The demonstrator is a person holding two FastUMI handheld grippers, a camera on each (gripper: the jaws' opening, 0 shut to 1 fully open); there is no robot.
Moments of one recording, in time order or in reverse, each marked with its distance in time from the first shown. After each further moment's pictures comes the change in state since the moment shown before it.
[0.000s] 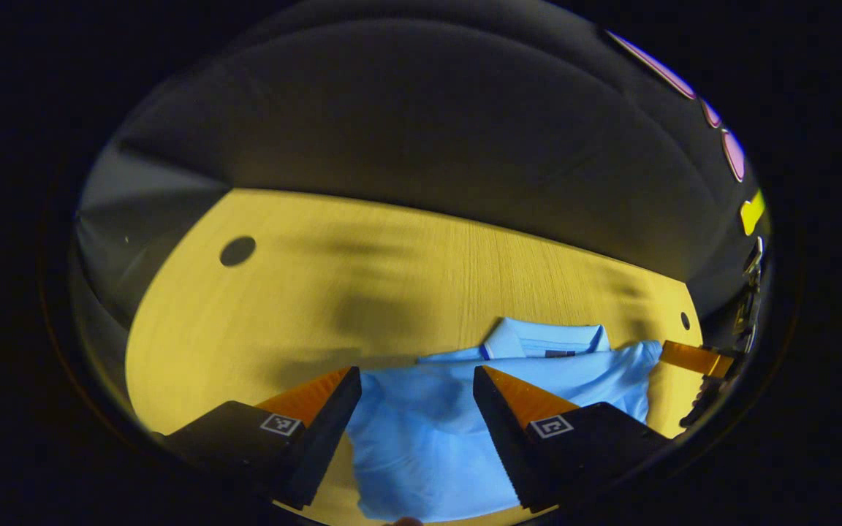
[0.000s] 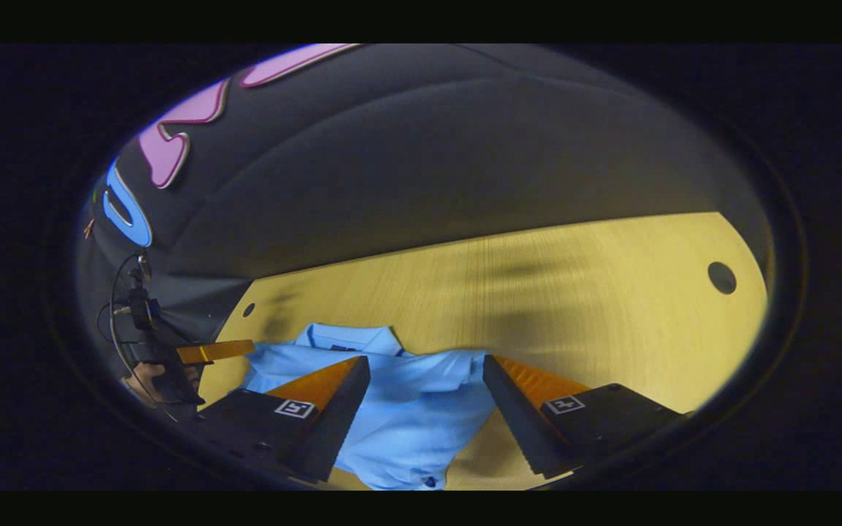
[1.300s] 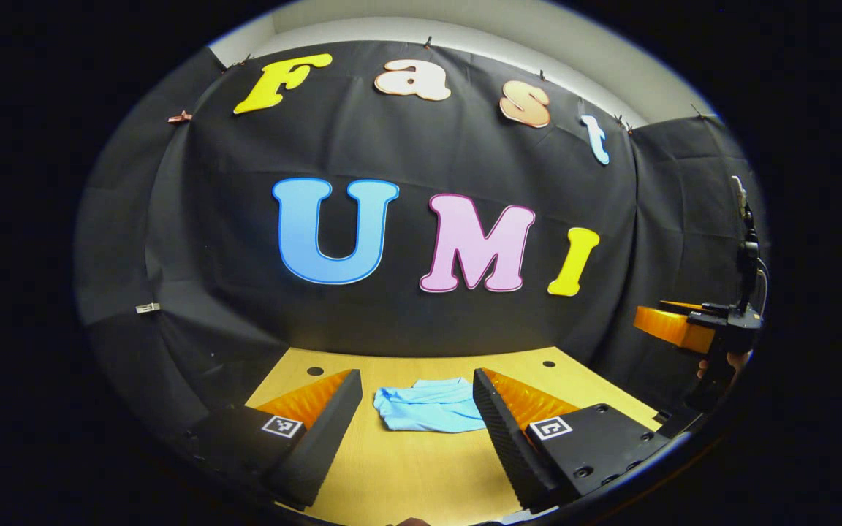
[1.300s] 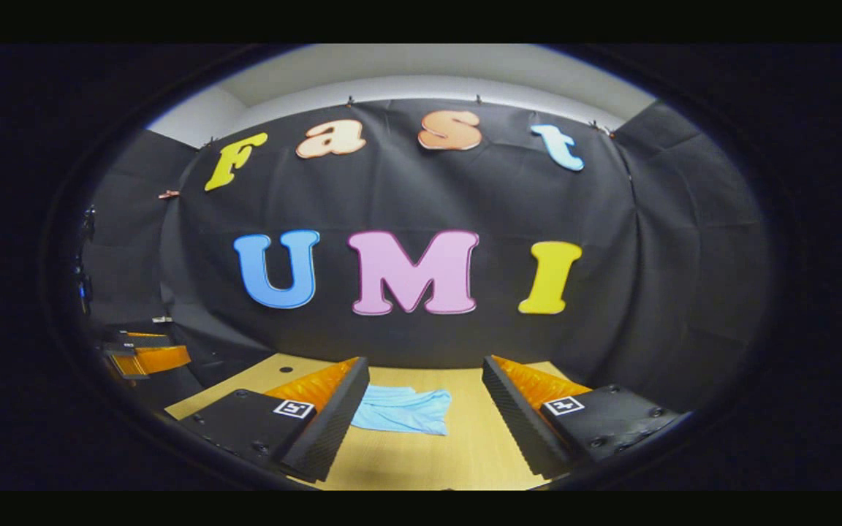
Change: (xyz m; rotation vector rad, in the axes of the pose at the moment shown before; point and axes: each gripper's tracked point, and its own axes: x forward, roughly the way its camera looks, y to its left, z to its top) left arm -0.511 -0.008 -0.091 0.153 -0.721 -0.226; right arm -0.503 0.242 -0.040 -0.341 -0.819 -0.332
